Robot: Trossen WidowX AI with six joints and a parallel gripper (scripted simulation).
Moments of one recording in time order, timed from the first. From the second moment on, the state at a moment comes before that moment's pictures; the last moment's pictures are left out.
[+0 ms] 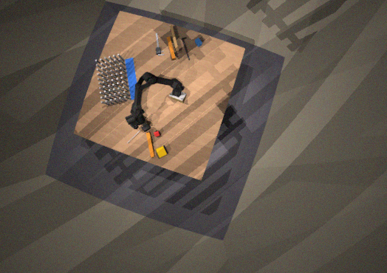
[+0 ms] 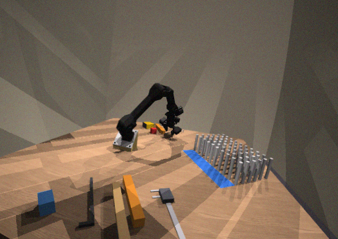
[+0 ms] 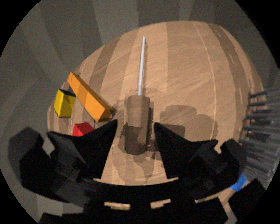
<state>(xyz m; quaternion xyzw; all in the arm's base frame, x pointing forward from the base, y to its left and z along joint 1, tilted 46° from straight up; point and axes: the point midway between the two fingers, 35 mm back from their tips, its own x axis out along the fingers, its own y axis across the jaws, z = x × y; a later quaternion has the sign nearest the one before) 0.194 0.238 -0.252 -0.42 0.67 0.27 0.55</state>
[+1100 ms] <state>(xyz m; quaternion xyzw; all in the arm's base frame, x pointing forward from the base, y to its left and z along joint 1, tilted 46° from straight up) 0.199 0.297 -0.202 -0.42 0.67 0.27 0.55</state>
